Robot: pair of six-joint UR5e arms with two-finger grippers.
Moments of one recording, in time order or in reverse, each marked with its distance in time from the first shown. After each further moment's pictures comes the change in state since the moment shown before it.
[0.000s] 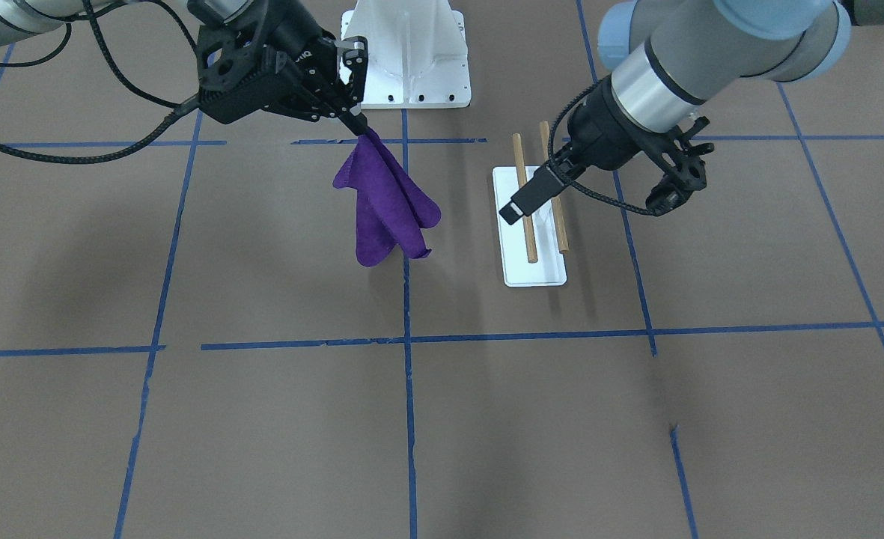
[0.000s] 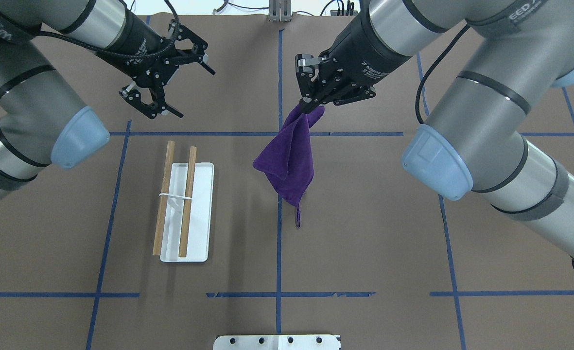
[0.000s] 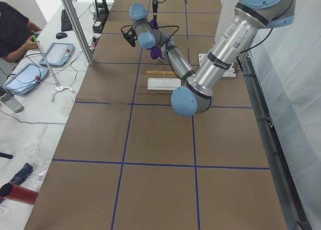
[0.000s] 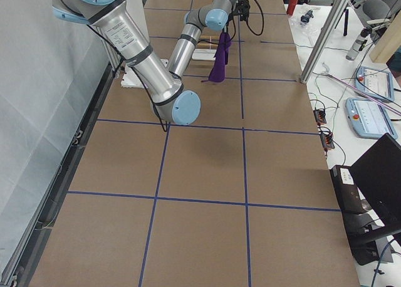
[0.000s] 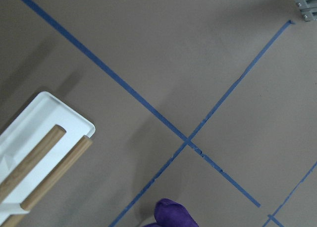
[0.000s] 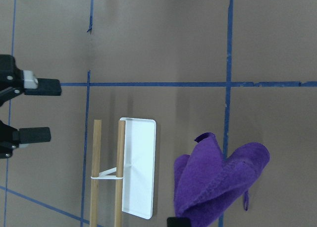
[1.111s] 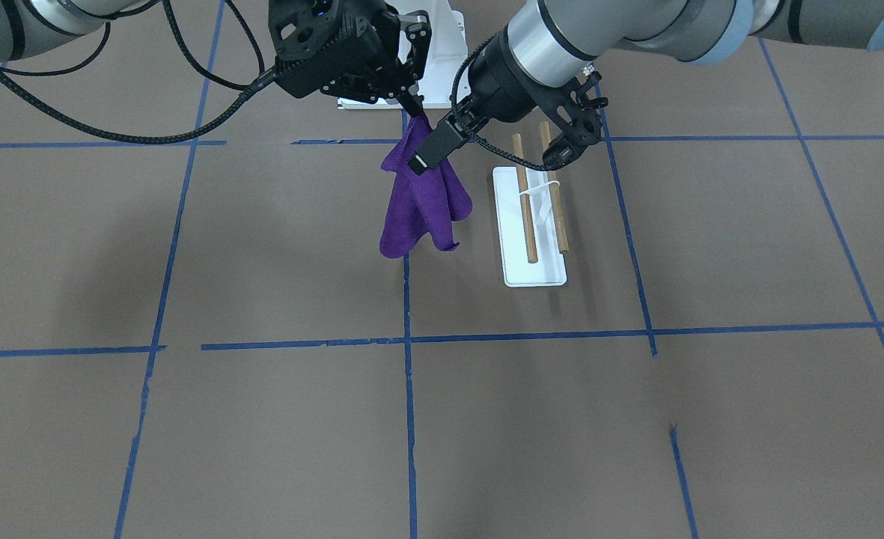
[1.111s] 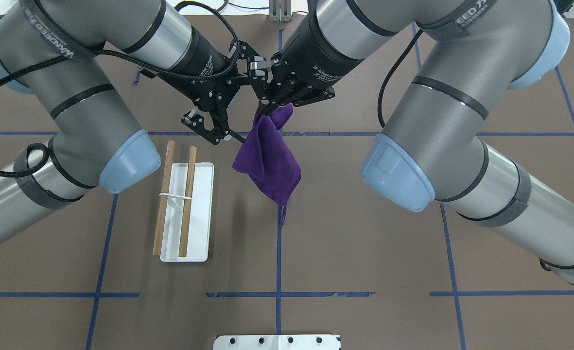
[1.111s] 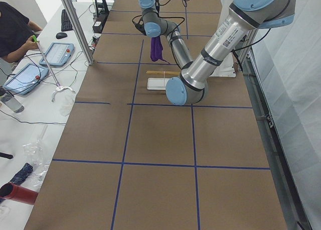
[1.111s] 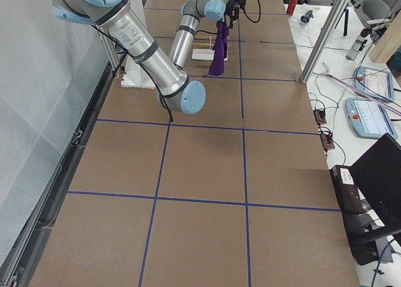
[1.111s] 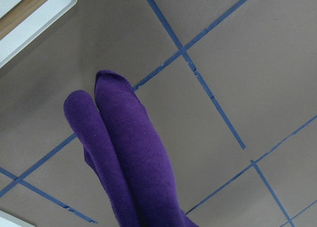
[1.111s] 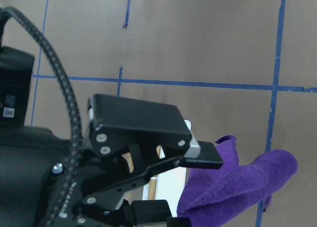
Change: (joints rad) left arm 0.099 -0.107 0.003 -0.004 -0.001 -0.188; right arm -0.046 0.088 -0.037 0.002 -0.039 -0.006
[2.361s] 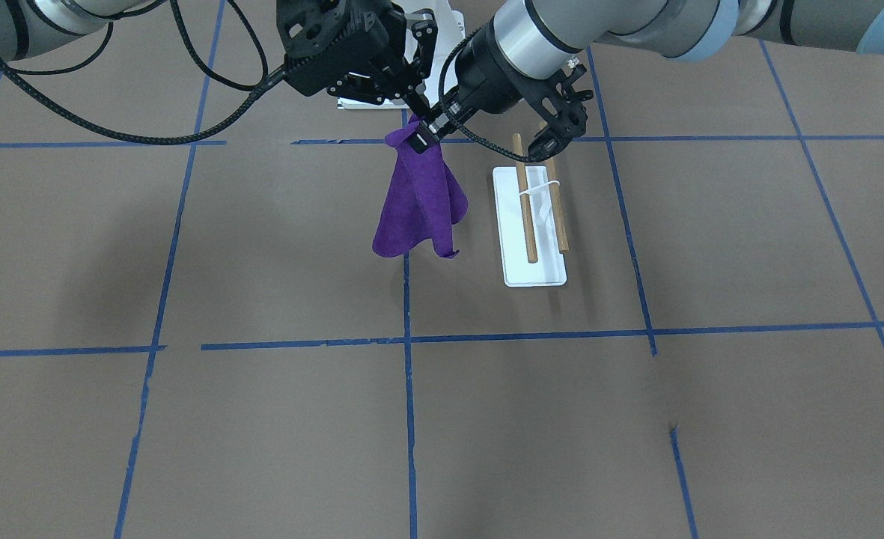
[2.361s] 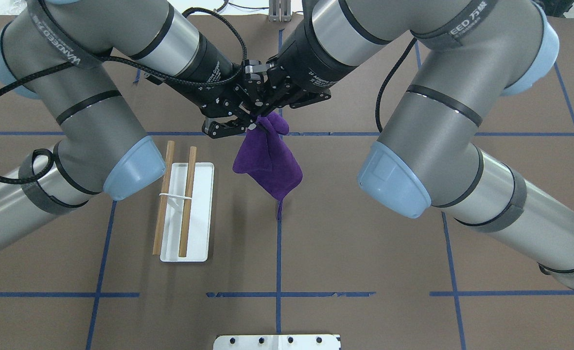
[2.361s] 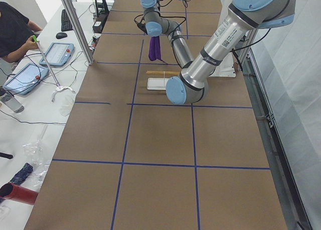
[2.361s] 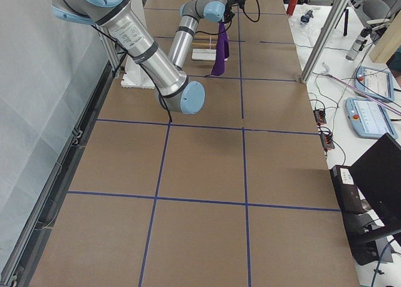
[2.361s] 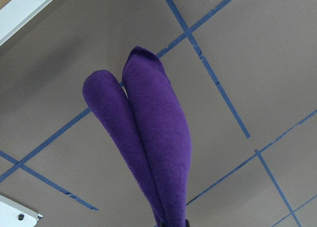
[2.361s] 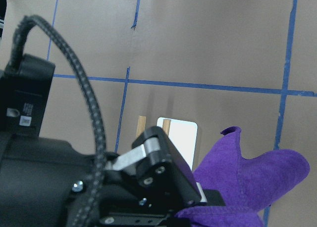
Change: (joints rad) left arm 0.013 -0.004 -0.006 -0.003 0.001 -0.017; right arm -0.018 -0.009 -0.002 0.048 -0.037 -0.006
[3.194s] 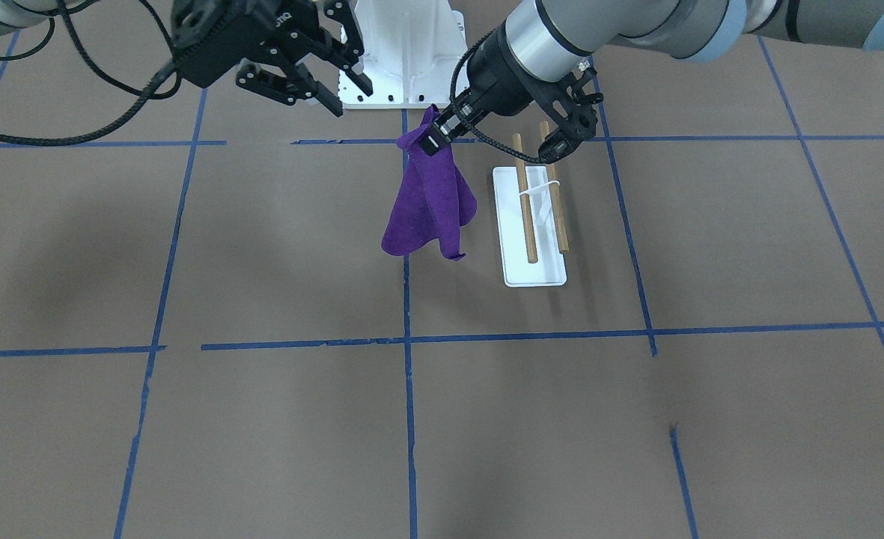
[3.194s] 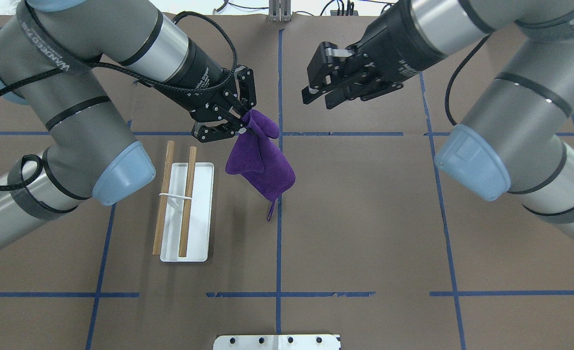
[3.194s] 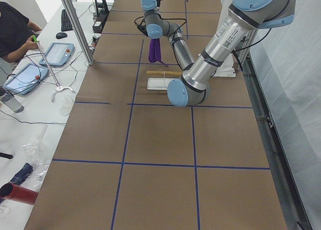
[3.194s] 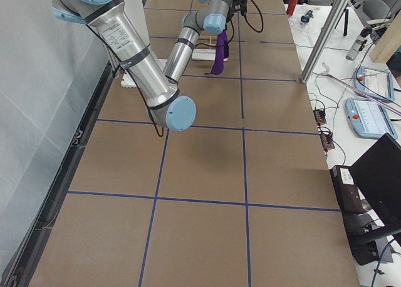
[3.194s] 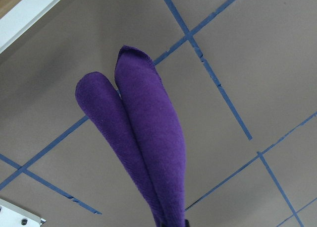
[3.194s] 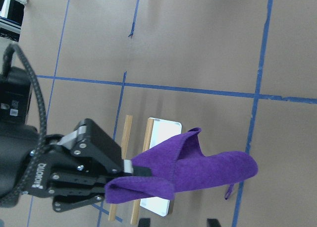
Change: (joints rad) left arm -0.002 0.052 -0.046 0.000 0.002 0.079; right arm 0.152 -0.201 0.119 0.116 0.170 -0.004
